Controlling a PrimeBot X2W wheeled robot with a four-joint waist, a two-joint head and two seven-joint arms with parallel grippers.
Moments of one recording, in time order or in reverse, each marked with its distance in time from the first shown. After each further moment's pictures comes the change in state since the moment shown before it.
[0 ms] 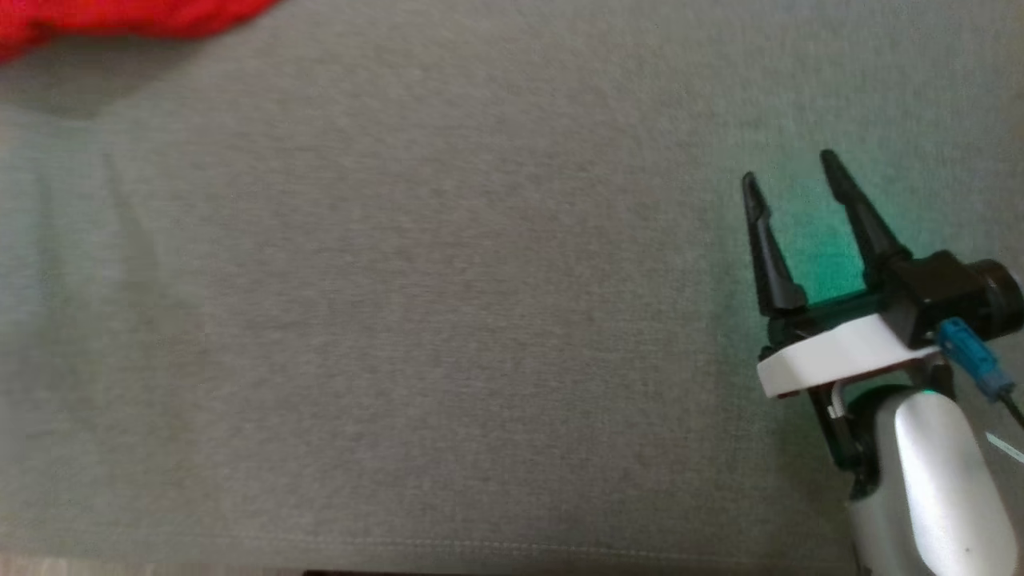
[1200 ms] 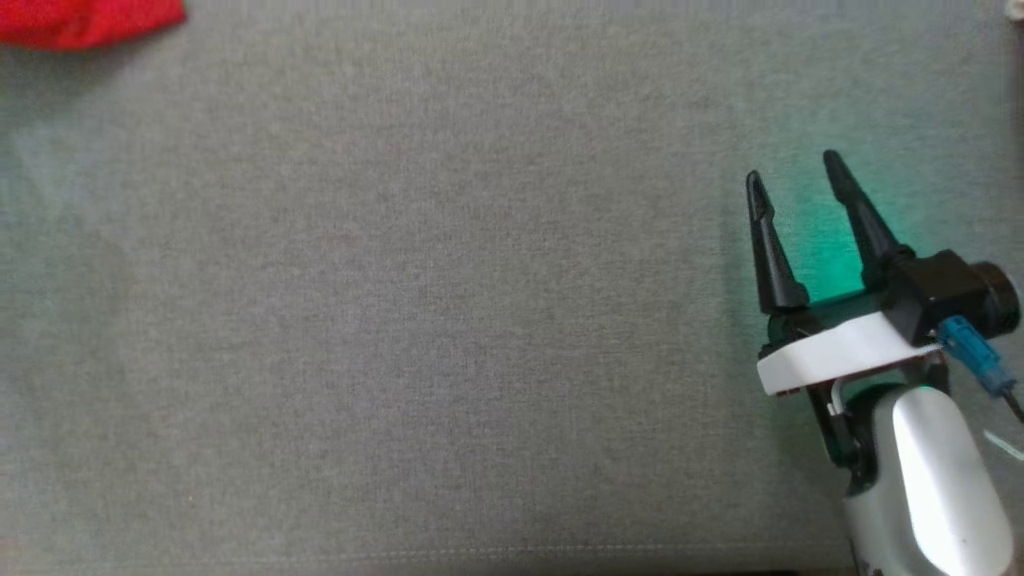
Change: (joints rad) left arm -0.253 -0.036 -0.072 0.498 0.042 -0.141 -0.144; right arm -0.014 0.000 -0.019 0.037 0.024 0.000 -0.031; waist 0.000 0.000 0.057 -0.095
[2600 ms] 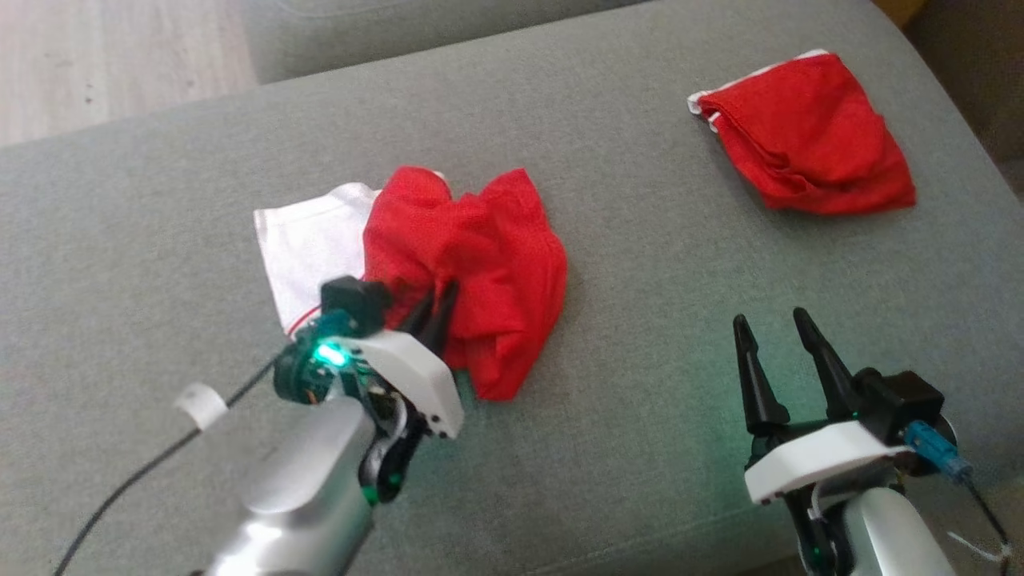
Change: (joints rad) left arm 0.568 -0.438 -0.336 -0.423 -0.095 0.010 0.006; right arm 0.150 0.002 0.014 0.279 0.174 0.000 -0.141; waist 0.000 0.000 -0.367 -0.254
